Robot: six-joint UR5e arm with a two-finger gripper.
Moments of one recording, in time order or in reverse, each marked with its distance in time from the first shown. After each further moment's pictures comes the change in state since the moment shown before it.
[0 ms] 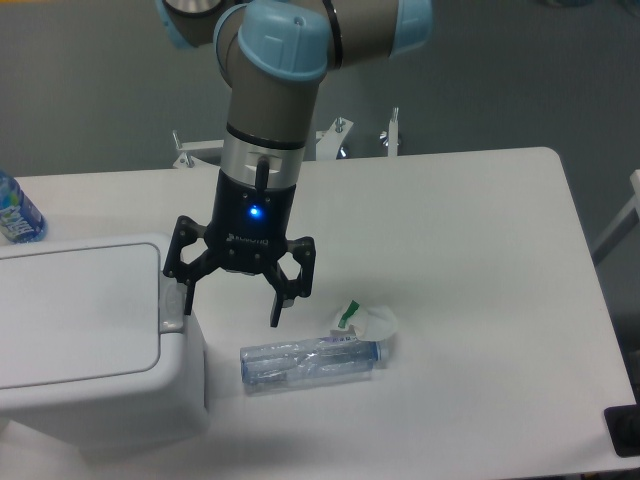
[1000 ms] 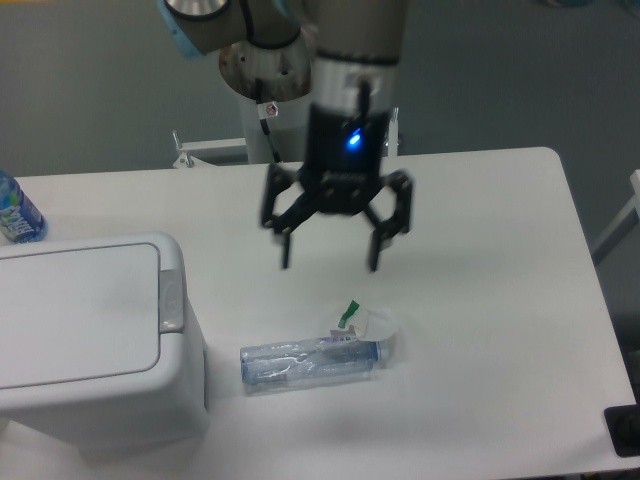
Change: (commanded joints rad) arm 0.077 0.023 0.031 -0.025 0.011 0.068
